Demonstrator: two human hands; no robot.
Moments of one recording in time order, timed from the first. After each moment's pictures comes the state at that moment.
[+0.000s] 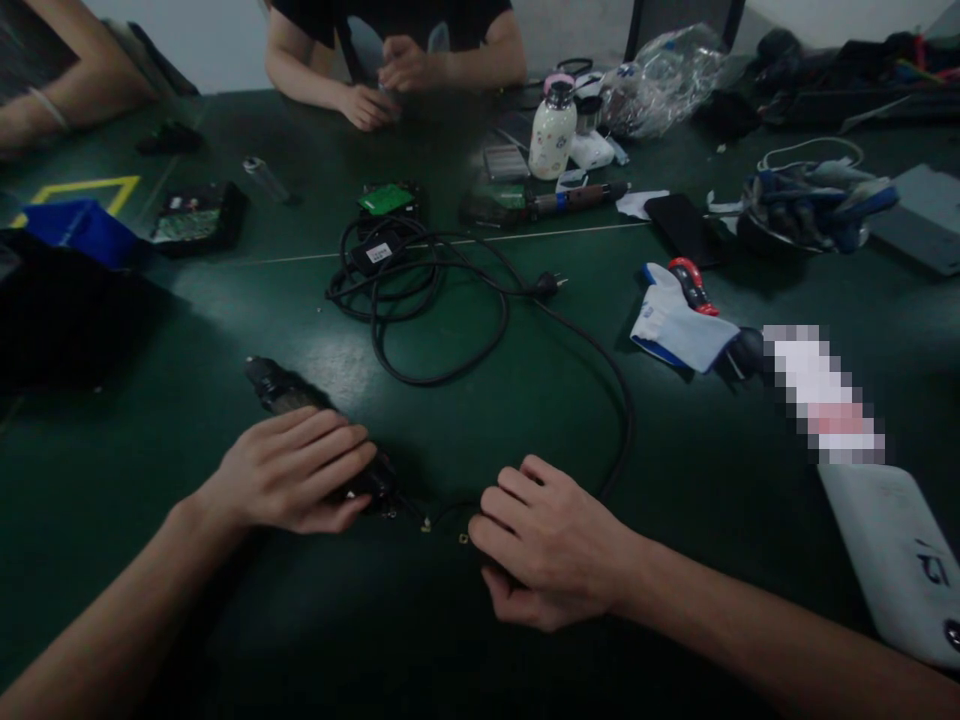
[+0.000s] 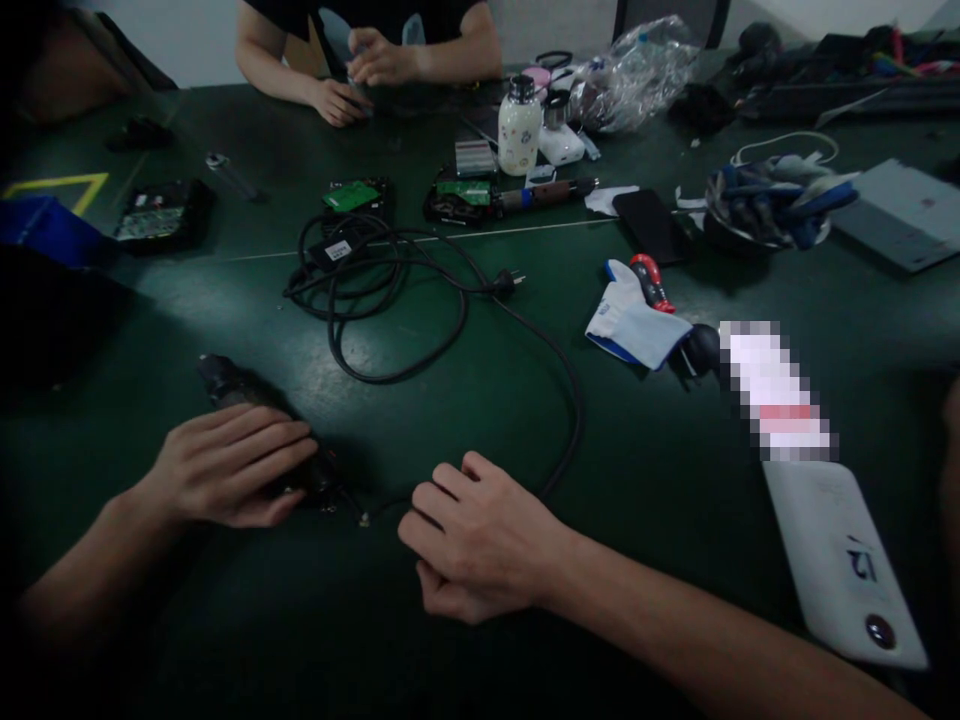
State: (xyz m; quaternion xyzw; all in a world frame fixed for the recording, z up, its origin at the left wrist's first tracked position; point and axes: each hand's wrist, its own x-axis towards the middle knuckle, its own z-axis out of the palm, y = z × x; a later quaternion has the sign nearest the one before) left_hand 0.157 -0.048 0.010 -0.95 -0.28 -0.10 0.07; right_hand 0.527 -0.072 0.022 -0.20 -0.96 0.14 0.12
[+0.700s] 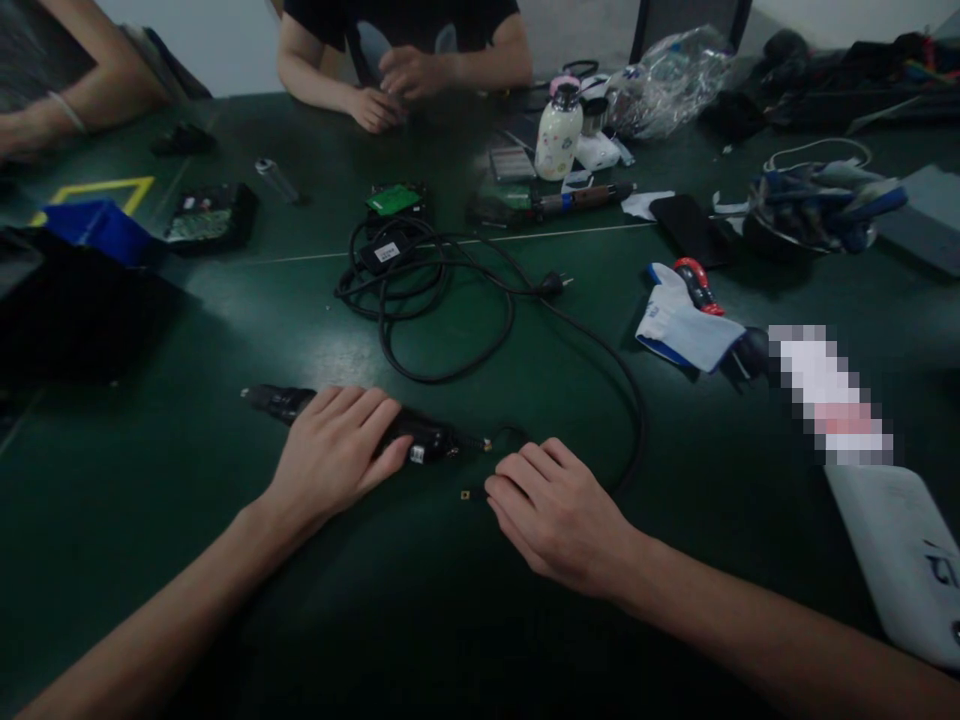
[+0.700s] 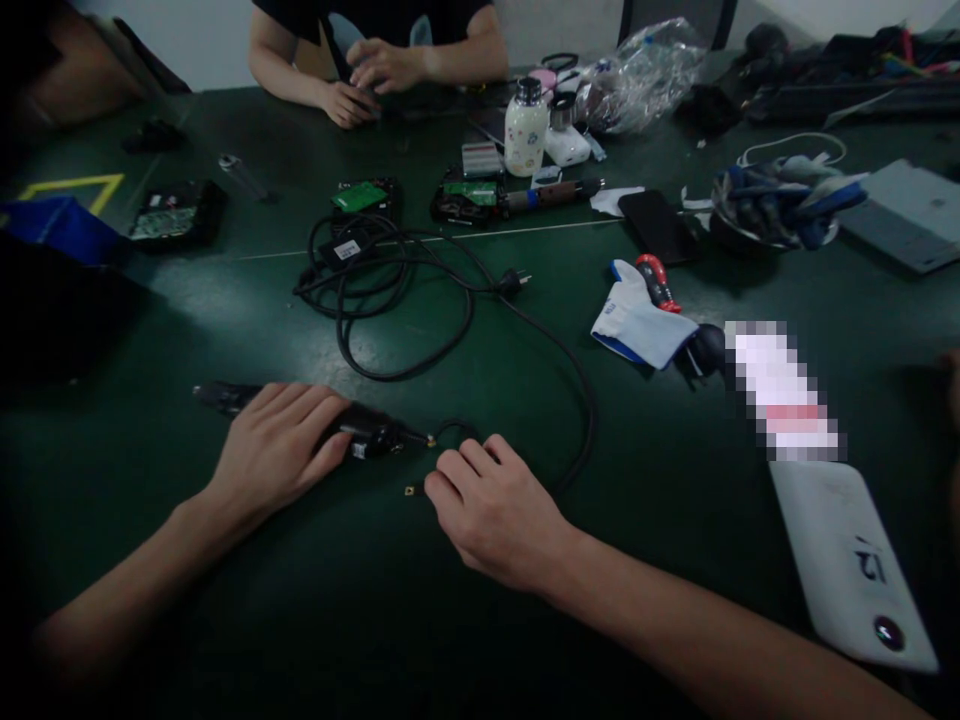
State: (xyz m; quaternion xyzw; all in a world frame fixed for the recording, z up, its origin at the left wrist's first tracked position) left_hand 0.223 -0.046 0.016 -0.87 -0.49 -0.02 0.04; right_hand 0.526 -0.074 0.013 -0.30 -0.94 0.11 0.12
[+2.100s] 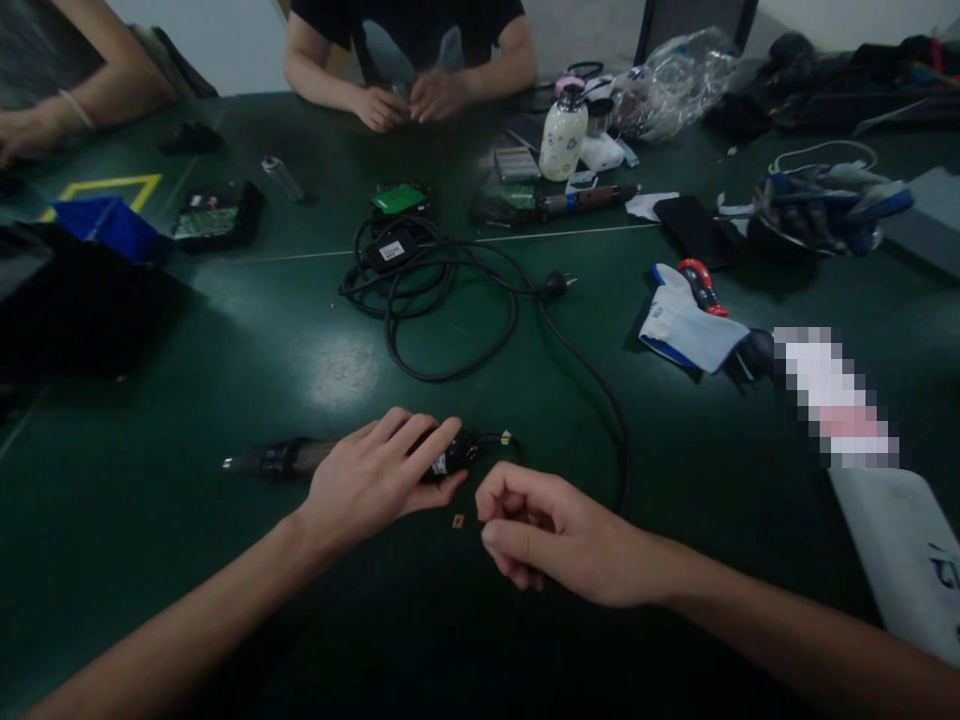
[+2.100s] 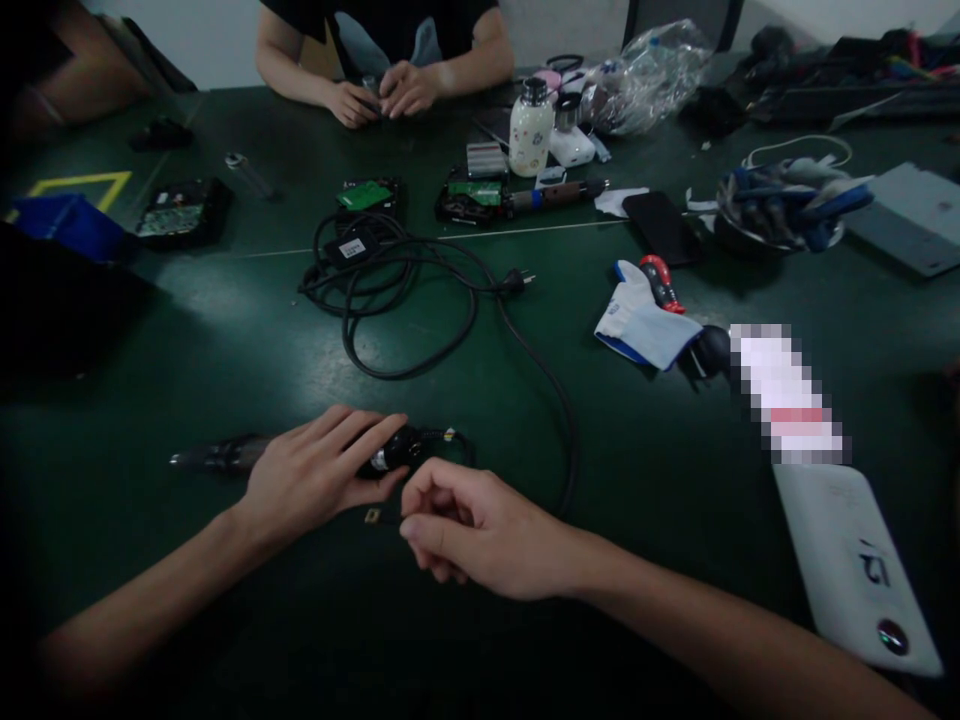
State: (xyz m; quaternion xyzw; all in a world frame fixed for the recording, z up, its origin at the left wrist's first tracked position) left_hand 0.258 -0.067 0.010 -0.90 -0.41 -0.09 0.09; right_hand 0.522 -0.071 0.047 -0.29 -0.52 0.80 0.12
